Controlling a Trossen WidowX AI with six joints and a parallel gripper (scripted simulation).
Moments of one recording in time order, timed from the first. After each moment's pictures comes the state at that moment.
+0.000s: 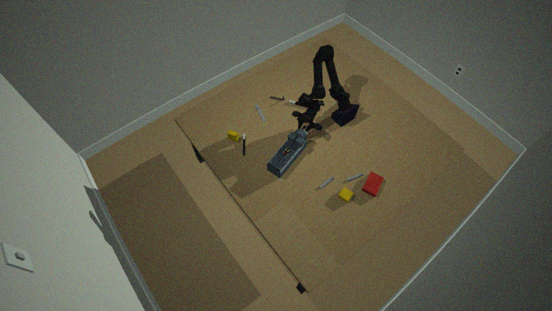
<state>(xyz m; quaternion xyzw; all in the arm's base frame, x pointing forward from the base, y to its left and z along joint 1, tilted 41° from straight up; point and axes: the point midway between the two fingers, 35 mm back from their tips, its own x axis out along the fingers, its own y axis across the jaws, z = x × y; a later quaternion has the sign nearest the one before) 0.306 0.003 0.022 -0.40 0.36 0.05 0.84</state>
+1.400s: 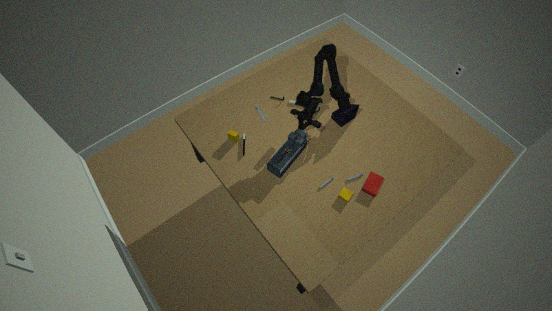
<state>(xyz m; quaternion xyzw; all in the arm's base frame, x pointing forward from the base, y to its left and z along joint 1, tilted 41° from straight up) 0.308 0.006 0.040 -0.40 0.37 0.06 0.84</state>
